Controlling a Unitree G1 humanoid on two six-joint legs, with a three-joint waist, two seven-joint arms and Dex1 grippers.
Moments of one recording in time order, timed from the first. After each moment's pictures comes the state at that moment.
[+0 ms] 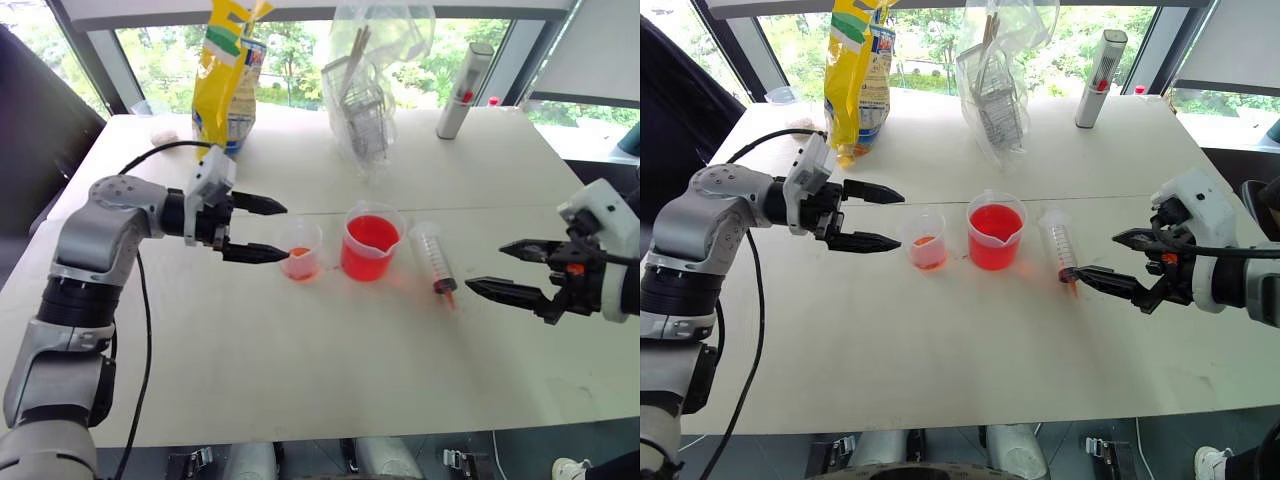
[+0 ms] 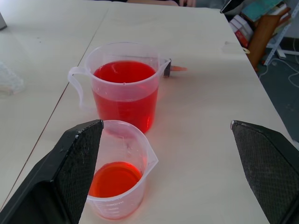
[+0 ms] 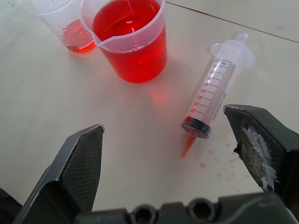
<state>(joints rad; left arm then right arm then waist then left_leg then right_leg) -0.75 0.74 -0.09 0.08 -0.47 0.54 -1.42 -0.26 -1.12 -0.61 -0.67 1.04 1.51 0.60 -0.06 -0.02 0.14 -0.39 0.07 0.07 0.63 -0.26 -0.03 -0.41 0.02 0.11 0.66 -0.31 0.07</state>
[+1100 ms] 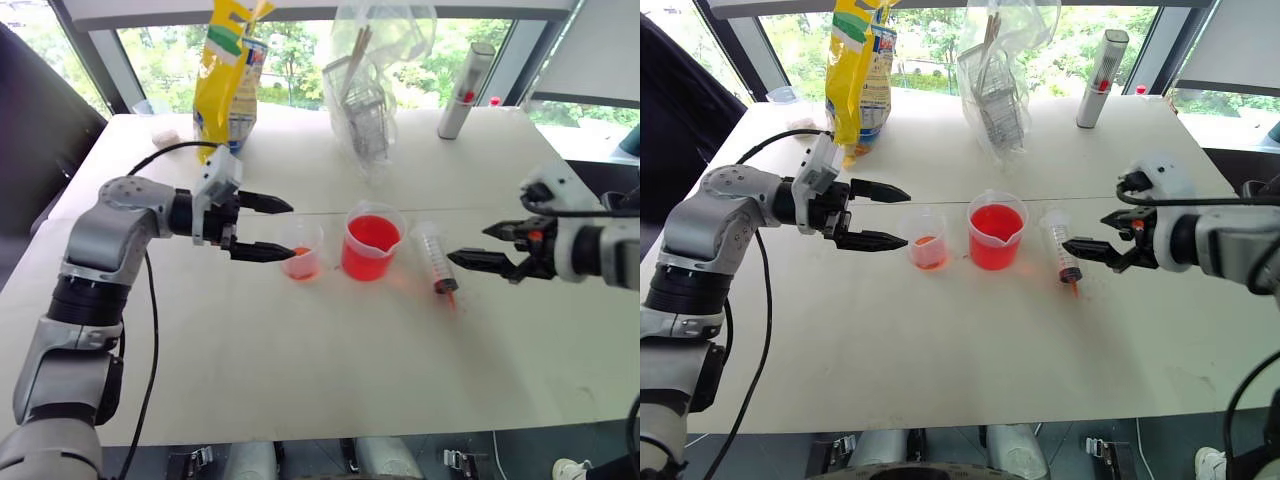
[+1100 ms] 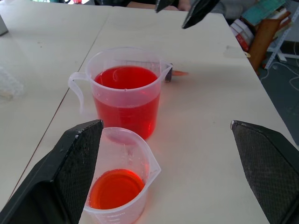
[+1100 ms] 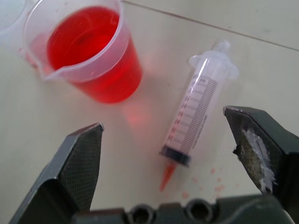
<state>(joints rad) -0.76 0.70 -0.10 0.08 -0.46 0.53 -1.38 -0.64 -1.06 -0.10 -0.28 0.87 1.45 0.48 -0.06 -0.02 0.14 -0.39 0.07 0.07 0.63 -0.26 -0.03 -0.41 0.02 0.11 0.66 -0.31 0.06</state>
